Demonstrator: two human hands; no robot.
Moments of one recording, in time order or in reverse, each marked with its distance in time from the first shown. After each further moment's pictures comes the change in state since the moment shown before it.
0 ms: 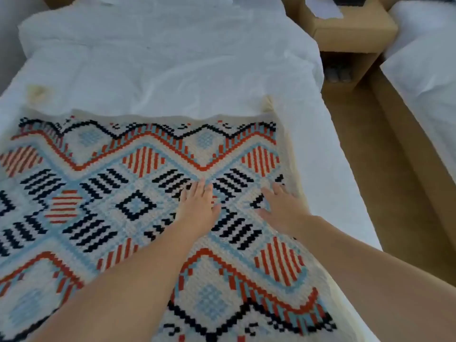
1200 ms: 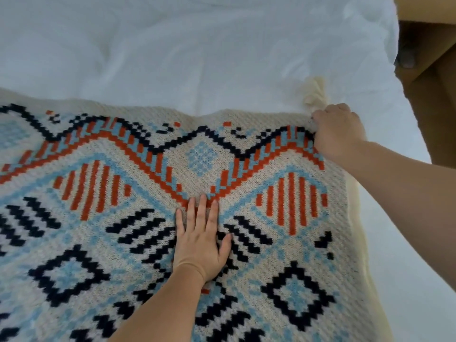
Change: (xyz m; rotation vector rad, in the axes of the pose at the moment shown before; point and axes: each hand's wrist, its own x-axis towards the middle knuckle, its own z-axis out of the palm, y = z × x) left_hand 0.183 -0.027 0.135 0.045 0.292 -0.077; right_hand 0.315 0.102 -0.087 -0.282 0.471 0.097
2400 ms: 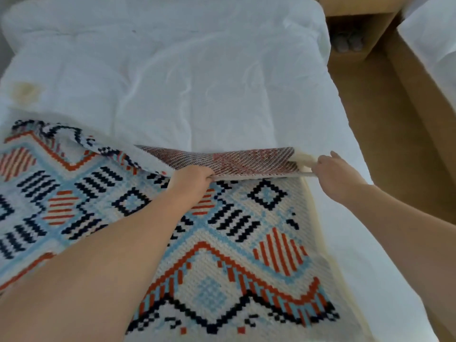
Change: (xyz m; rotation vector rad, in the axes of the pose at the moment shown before) left_hand -0.085 0.010 -0.203 -0.157 -0.144 0.184; right_hand -0.294 0.044 -0.079 -0.128 -0.270 -0.171
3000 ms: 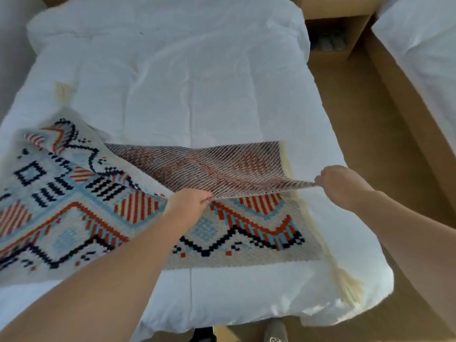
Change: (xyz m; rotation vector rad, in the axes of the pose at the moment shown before) left_hand -0.199 0.059 0.028 -0.091 -0.041 -0.028; right_hand -0.177 0.002 0.043 -0.061 -0.024 -0.083
